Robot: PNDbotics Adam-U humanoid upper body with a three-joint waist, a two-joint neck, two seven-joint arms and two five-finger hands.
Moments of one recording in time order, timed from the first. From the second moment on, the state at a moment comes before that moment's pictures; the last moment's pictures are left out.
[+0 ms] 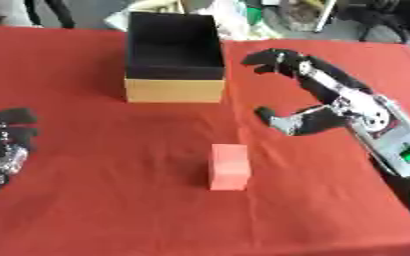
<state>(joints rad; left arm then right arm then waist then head) -0.27 0.32 -0.05 -1.82 -0.03 0.18 -0.35 -0.35 -0.60 0.16 -1.78 0.03 -0.31 0.35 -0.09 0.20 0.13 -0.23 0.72</state>
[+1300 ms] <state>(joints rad) -0.27 0.31 -0.05 -1.81 -0.03 0.18 -0.36 -0.40 -0.55 0.28 -1.57 0.25 -0.35 0.47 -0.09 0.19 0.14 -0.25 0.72</state>
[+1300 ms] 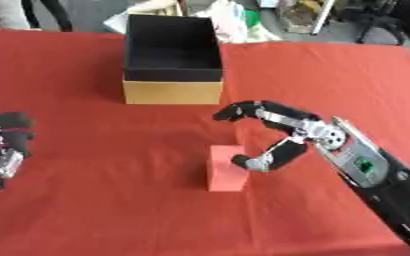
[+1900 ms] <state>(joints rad) -0.27 0.31 -0.05 -1.81 -0.03 0.18 -0.36 -0.39 -0.54 0.28 -1.60 0.32 -0.37 0.45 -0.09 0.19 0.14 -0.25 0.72</state>
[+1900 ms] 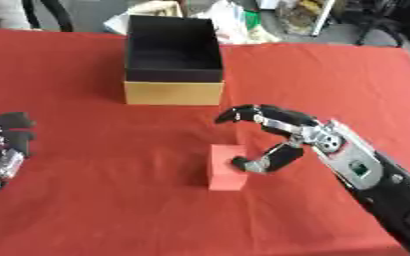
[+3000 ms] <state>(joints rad) -0.26 0.31 -0.05 -1.81 -0.03 0.18 -0.36 -0.33 -0.57 0.29 -1.70 0.34 -0.37 0.50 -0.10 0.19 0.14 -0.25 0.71</state>
